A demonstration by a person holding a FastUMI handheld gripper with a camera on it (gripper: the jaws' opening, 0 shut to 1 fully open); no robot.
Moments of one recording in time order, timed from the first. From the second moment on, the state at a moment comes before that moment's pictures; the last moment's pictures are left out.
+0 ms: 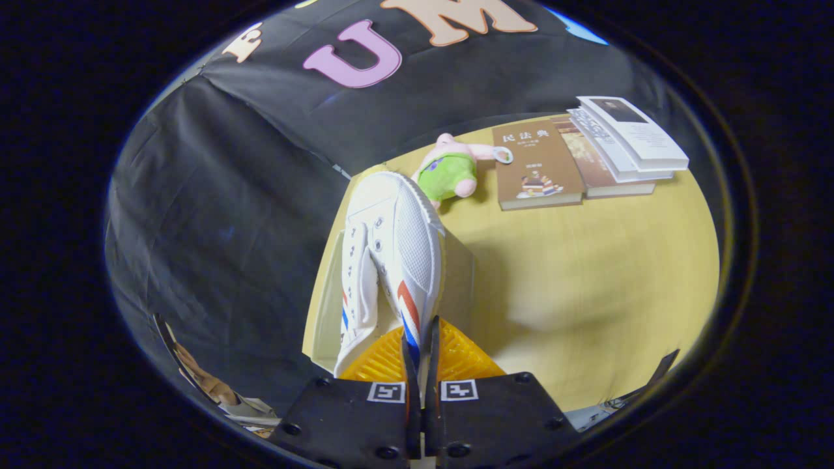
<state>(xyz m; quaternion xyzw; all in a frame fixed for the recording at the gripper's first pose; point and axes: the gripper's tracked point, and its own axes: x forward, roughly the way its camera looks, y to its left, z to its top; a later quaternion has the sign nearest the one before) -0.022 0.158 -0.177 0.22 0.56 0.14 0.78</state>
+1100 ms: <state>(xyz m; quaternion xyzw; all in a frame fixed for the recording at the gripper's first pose) -0.018 0.232 -0.221 0.18 0.57 0.15 0.79</state>
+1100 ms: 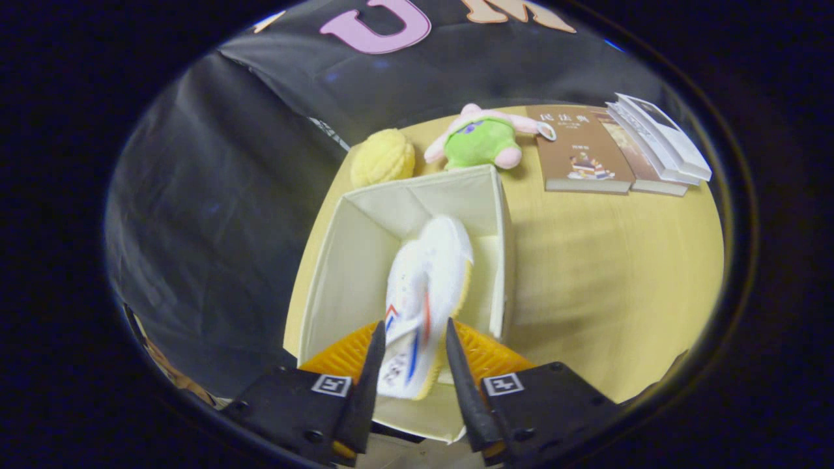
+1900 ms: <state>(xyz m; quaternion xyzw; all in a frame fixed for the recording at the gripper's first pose) 0.011 0.080 -0.083 0.11 0.30 0.10 0.94</state>
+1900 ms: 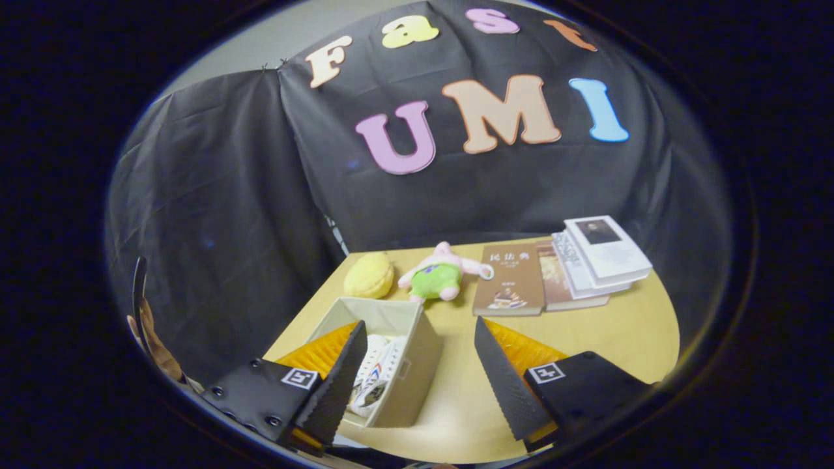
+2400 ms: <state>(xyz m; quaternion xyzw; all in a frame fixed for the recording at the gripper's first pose) 0.006 -0.024 -0.016 0.06 0.15 0.02 0.99</state>
